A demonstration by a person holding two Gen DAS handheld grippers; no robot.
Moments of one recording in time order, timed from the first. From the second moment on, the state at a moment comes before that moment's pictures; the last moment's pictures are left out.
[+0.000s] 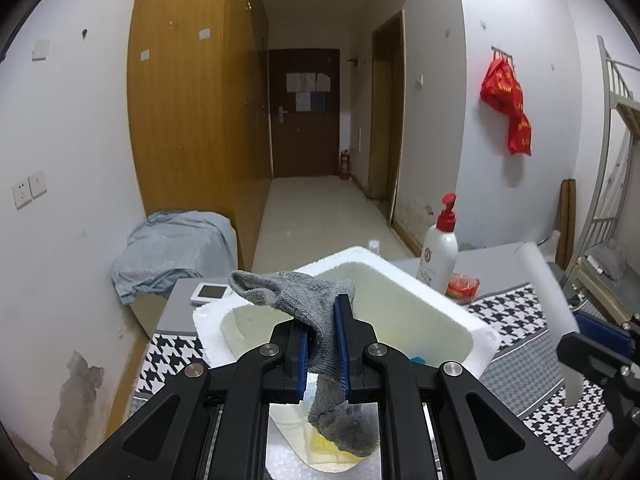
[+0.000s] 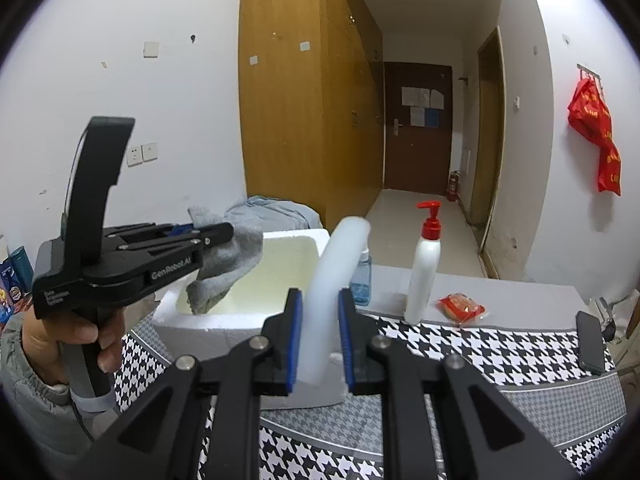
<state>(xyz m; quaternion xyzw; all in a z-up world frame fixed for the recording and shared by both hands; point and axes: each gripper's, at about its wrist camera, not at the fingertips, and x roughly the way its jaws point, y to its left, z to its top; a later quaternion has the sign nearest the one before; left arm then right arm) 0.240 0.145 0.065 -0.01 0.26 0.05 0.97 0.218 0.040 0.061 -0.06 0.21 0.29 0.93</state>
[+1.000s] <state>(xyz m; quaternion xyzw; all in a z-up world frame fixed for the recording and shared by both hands) 0.234 0.148 0.057 0.01 0.24 0.07 0.97 0.231 0.046 0.057 -0.07 0.22 0.28 0.93</state>
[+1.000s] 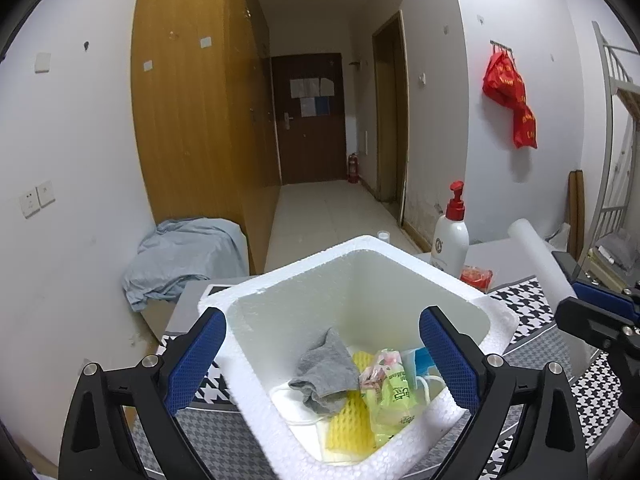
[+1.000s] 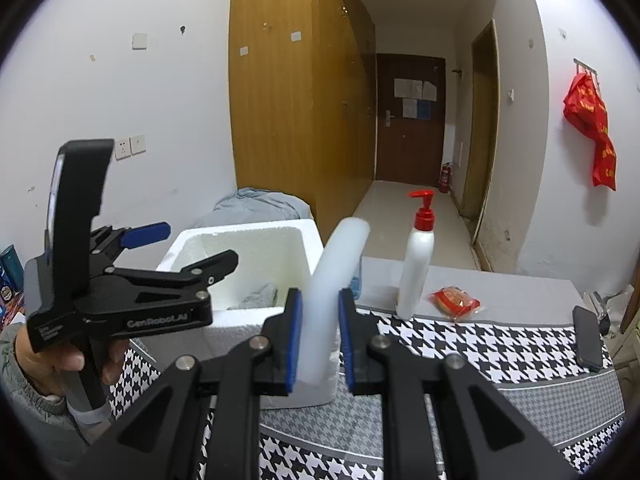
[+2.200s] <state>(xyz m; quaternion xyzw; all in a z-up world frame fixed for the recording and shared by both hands) 0.156 0.210 0.057 -0.02 0.18 0.18 0.97 0.248 0.125 0.050 -0.11 0.23 0.32 0.91</state>
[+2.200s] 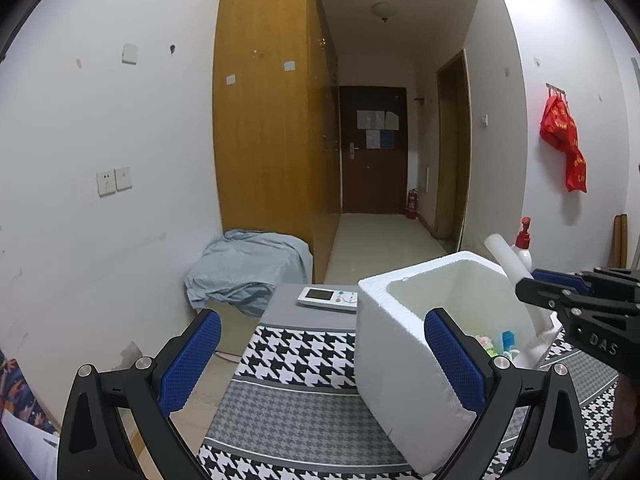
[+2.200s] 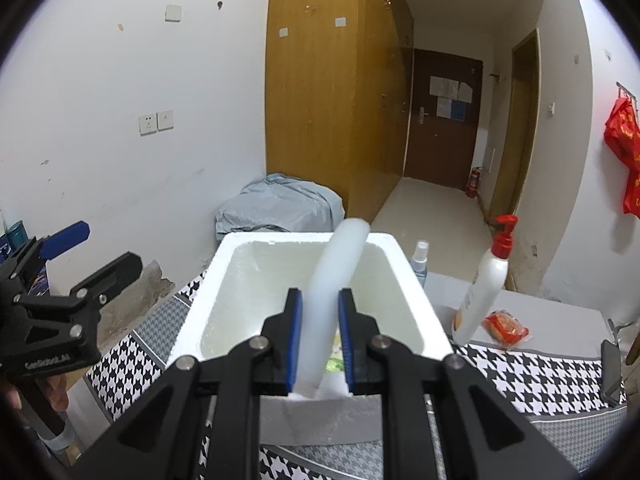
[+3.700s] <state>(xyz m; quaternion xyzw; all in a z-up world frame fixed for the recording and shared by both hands) 0.117 0.170 0.077 -0.02 0.14 0.14 0.98 0.213 0.067 0.077 -0.06 0.17 0.31 0.93</state>
